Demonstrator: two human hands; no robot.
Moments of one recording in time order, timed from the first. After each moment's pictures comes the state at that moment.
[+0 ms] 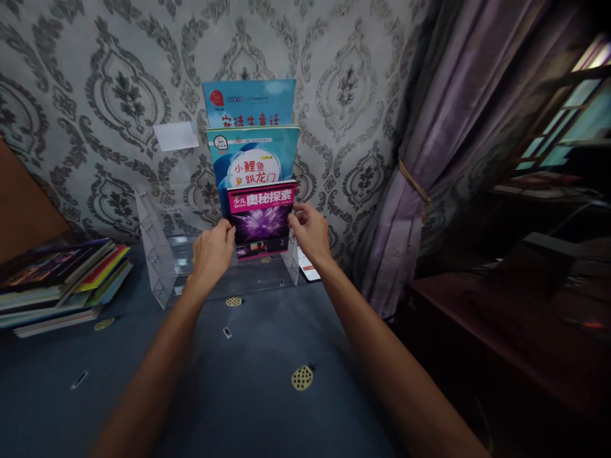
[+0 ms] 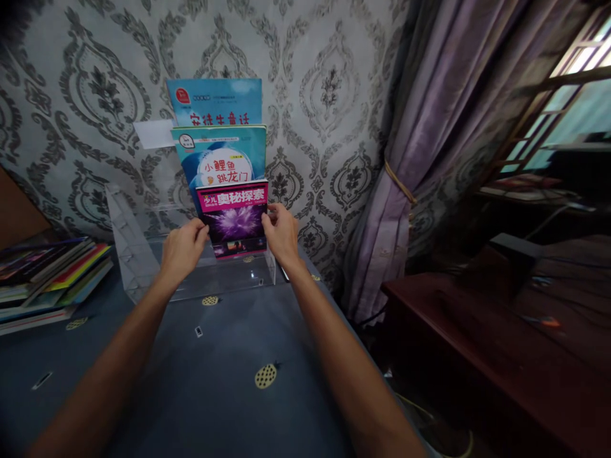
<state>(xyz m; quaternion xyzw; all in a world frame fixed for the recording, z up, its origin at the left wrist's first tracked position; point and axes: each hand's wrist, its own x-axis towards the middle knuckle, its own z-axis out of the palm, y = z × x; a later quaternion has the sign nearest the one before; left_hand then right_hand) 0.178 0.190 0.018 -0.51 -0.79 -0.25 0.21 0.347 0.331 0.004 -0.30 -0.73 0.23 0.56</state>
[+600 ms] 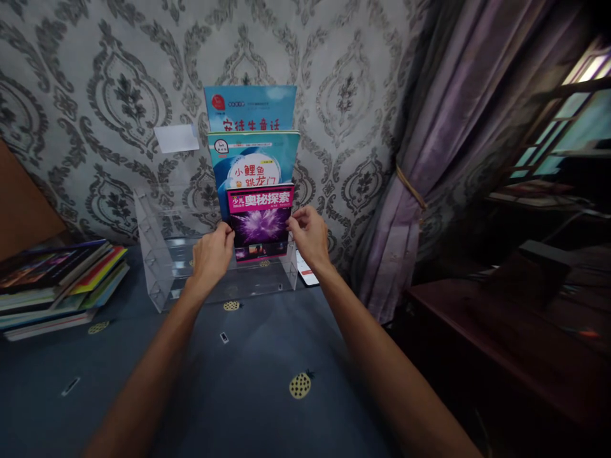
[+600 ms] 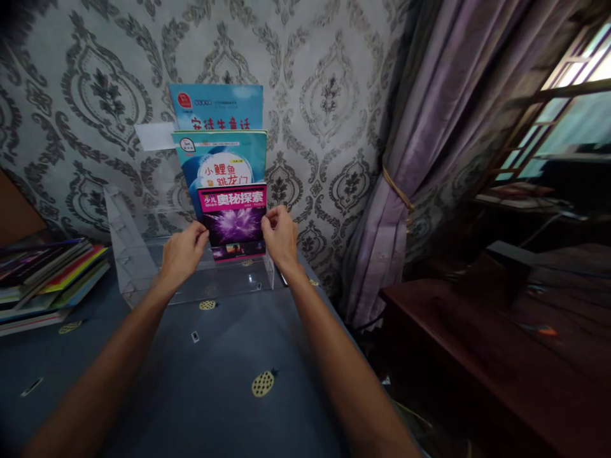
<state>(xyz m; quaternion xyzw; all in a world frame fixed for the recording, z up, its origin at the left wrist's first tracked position) 0.180 0.193 0.020 -0.50 -0.82 -0.23 0.16 0.346 0.331 0.004 -0.29 -0.72 0.23 0.59</state>
